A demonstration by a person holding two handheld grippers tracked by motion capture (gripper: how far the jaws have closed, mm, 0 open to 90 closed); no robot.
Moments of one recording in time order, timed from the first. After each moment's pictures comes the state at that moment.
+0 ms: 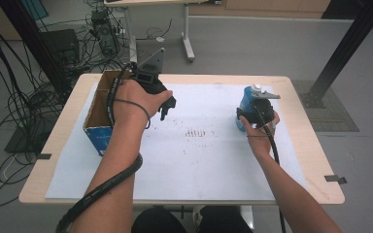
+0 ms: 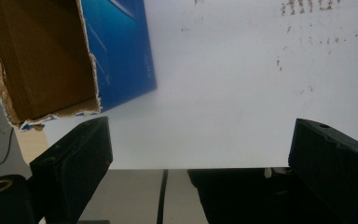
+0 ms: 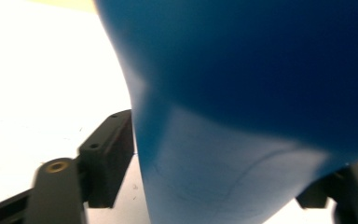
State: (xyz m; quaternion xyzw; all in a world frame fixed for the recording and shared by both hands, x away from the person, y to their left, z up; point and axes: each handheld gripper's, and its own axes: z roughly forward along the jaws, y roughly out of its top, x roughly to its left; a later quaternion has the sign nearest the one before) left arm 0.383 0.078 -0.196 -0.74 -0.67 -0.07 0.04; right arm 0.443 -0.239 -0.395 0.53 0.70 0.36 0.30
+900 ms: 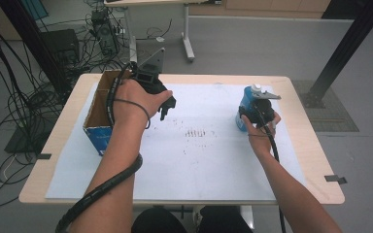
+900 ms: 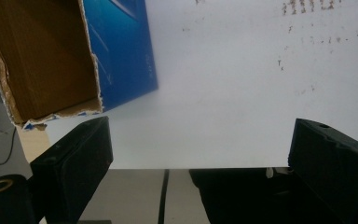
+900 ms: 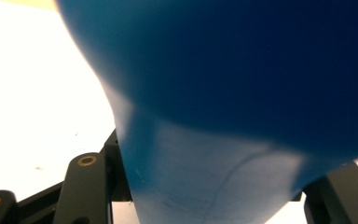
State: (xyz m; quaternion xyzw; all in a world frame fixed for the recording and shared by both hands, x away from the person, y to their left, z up) left arm 0.382 0.078 -0.195 -0.74 -0.67 -0.08 0.04; right arm 0.444 -0.242 -0.398 0.53 0.70 0.37 0.31
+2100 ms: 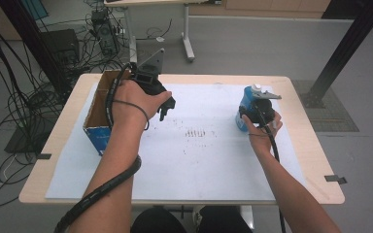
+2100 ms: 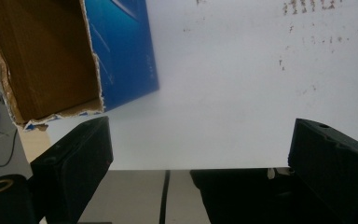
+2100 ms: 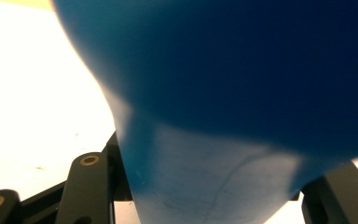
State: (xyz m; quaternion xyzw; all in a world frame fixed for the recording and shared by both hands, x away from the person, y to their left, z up) left arm 0.381 0.079 -0.196 -0.74 -0.66 -0.08 0.04; right arm 0.445 -0.243 -0.398 0.53 0.70 0.37 0.30
